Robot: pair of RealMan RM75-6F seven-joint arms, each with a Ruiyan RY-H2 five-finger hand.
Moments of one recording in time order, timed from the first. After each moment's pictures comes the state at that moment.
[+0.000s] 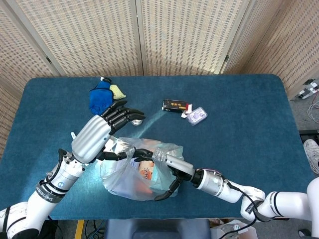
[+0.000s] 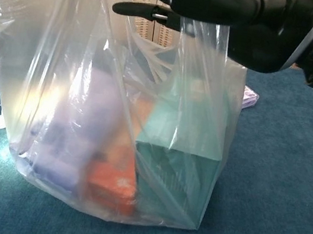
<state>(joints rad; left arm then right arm) -0.75 -0.96 -0.40 -2.21 1.33 1.15 -0.06 0.92 -1.35 -0.03 -1.65 -1.83 1.27 1.42</state>
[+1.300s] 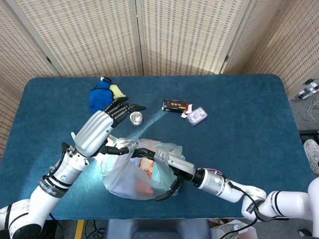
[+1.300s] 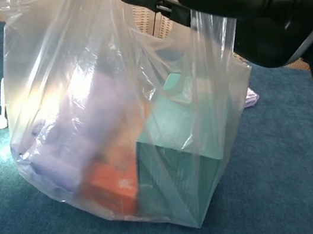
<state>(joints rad) -0.80 -0.95 -0.43 -2.22 1.20 1.11 -0.06 0.93 -1.34 -0.03 -1.65 -1.83 1.29 1.41</state>
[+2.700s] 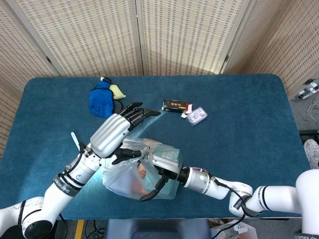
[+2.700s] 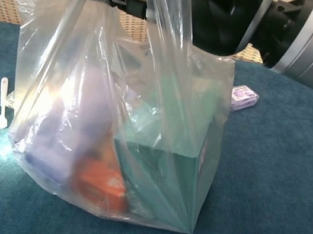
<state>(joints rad) -0.89 -1.03 -0.42 -2.20 1.11 1.07 0.04 1.02 -1.39 0.03 -1.66 -1.77 1.18 1.43</state>
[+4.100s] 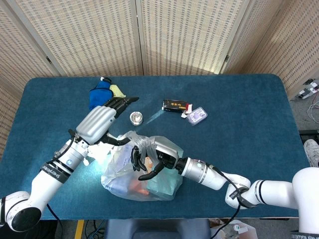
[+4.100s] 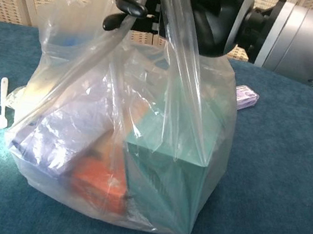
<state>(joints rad) -0.93 -0.84 -0.40 -2.16 0.83 0.92 0.08 1.06 -1.40 0.05 -1.58 -1.68 1.09 1.73</state>
